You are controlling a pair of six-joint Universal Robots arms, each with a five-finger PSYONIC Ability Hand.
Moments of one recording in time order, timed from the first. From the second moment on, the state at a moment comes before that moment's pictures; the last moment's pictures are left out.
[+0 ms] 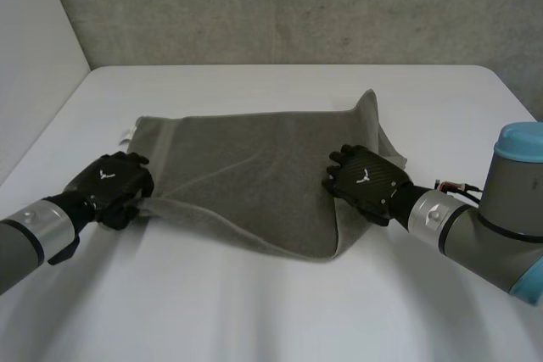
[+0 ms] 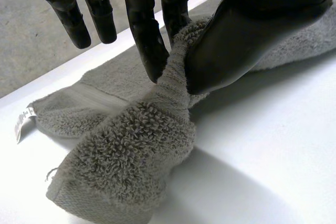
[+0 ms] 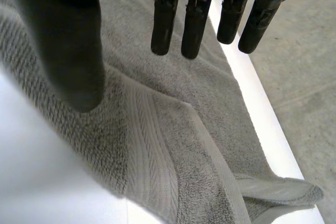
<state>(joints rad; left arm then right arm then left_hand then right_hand) 4.77 -1.87 -1.90 3.30 -0.93 3.62 1.85 -1.05 1.60 -0.13 0.95 2.17 1.28 1.34 0.23 0.24 1.15 0.60 0.61 0.23 0.25 0.40</state>
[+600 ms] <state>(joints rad) 4.78 -1.86 -1.91 3.30 -0.93 3.61 1.86 -0.93 1.46 0.12 0.86 1.98 1.28 1.34 0.23 0.24 1.15 0.64 0.64 0.23 0.25 0.47</state>
